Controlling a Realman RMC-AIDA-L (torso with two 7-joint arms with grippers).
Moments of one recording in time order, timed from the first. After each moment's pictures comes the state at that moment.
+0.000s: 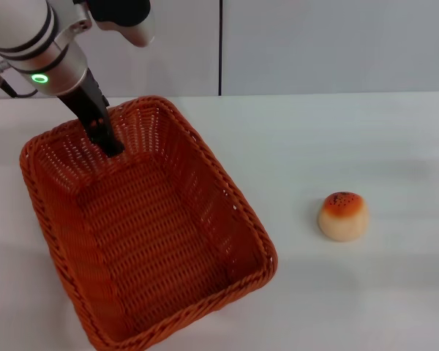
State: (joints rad) left arm -0.84 -2.07 1.31 1.14 2.89 1.48 -2.18; right arm 0.34 2.08 -0.02 -0.13 -1.42 -1.60 0.62
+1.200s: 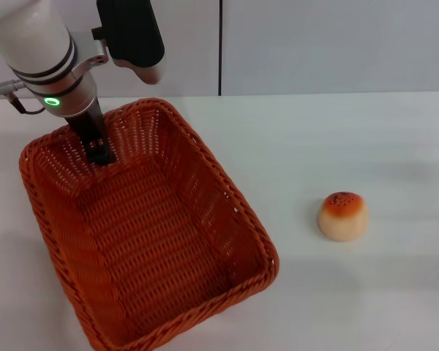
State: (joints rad) left arm -0.88 -2.06 1.42 0.97 2.89 1.39 -2.16; right arm 0.33 2.08 -0.01 -0.12 -1.42 -1.58 0.62
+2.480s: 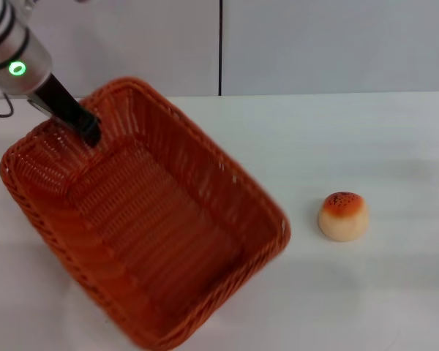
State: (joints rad) left arm -0.88 -2.04 1.09 1.05 2.89 1.56 -2.61; right arm 0.34 2.07 -0.01 -0.11 -1.42 -1.59 0.63
